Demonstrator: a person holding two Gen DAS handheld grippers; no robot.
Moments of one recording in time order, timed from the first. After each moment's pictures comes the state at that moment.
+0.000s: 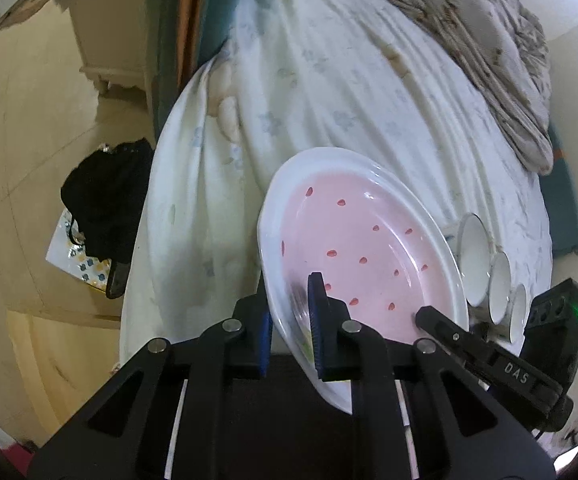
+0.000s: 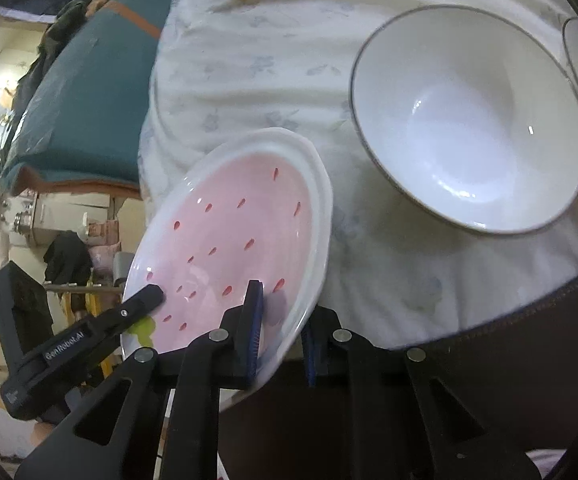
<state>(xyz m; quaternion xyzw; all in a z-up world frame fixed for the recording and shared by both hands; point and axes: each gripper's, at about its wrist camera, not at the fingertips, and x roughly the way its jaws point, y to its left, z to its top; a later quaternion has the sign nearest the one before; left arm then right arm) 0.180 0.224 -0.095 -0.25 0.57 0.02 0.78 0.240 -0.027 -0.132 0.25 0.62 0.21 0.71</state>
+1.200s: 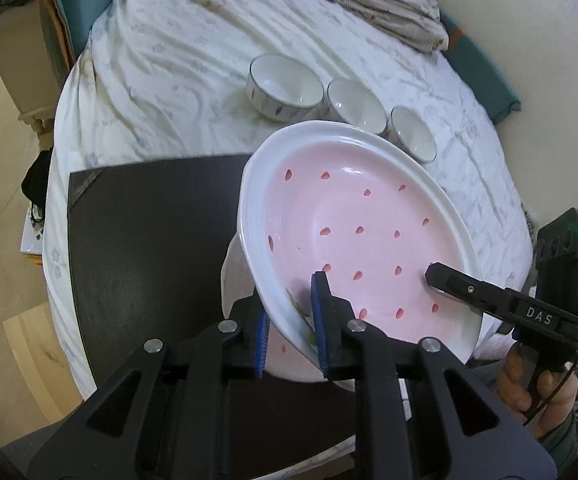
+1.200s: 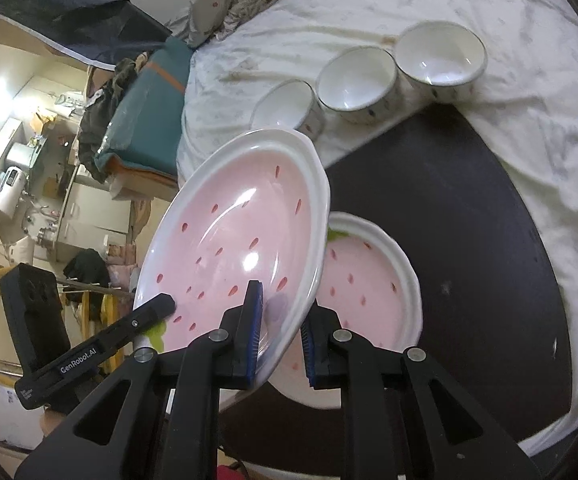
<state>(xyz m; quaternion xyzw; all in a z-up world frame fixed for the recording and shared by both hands) 0.009 0.034 -0.027 -0.14 0.57 -0.12 0.80 0.038 -0.217 -0.034 0.28 0.56 0.19 0.76</state>
